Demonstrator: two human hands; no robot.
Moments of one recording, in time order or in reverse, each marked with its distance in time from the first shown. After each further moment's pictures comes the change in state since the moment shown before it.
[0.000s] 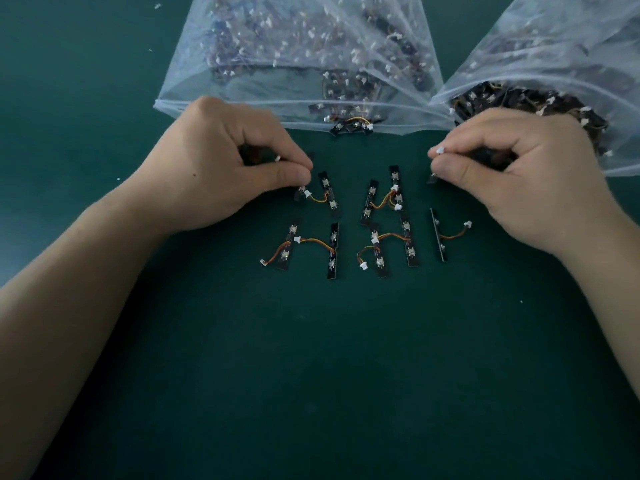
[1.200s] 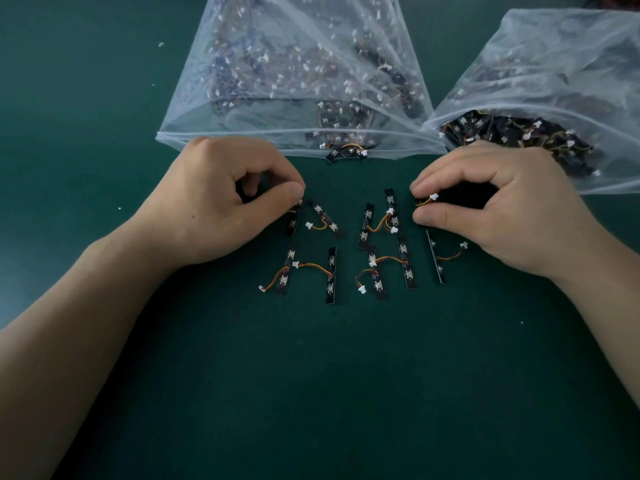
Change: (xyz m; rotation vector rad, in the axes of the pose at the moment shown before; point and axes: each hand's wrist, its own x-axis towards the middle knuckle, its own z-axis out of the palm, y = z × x) left_hand -0.002 0.006 0.001 0.145 0.047 0.057; right_hand -0.001 -0.014 -0.001 -0.019 -0.117 0.024
